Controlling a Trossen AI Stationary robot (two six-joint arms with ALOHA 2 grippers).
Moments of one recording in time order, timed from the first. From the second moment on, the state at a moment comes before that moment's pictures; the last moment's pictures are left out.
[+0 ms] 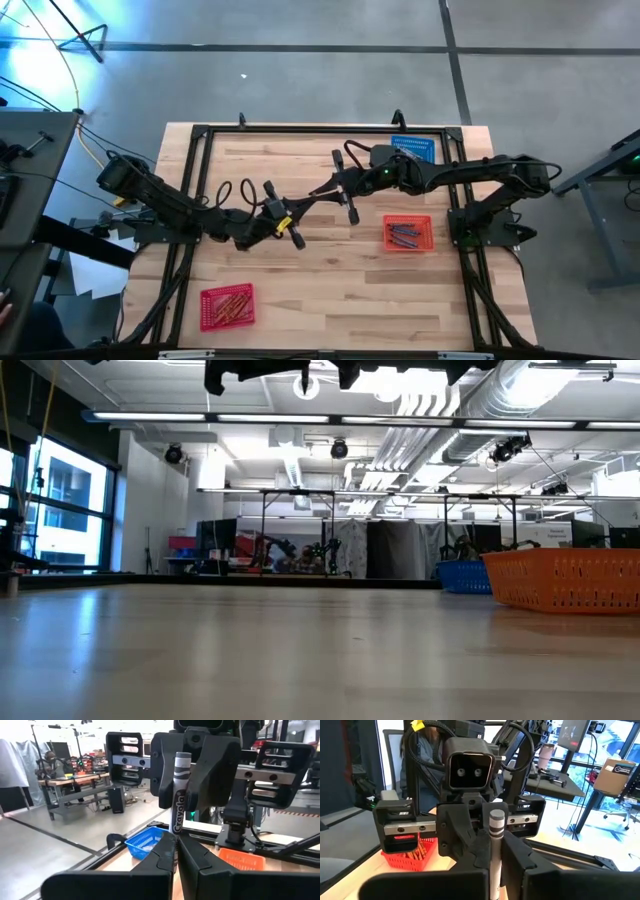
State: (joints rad) left arm -0.35 1.46 0.75 0.82 -0.90 0.12; right arm -0.08 1.51 1.08 0.34 -0.35 -0.19
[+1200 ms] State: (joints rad) left arm -0.38 1.46 0.75 0.74 -1.00 0.16; right arm -0.63 1.43 1.08 -0.81 0.44 0.18
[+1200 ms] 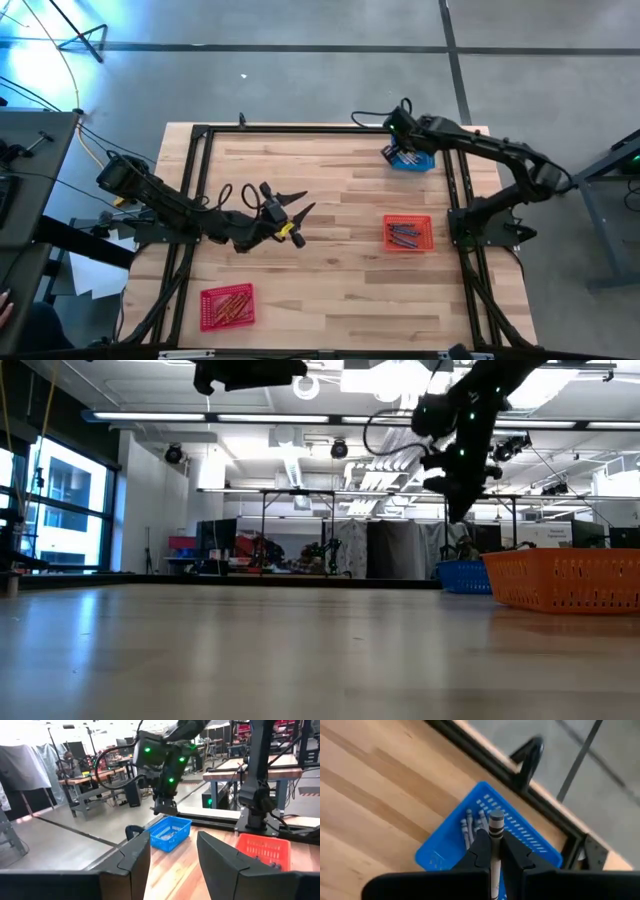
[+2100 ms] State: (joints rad) left arm -0.38 1.46 0.75 0.72 -1.00 0.15; right arm -0.77 1.62 1.08 -0.80 0.28 0.05
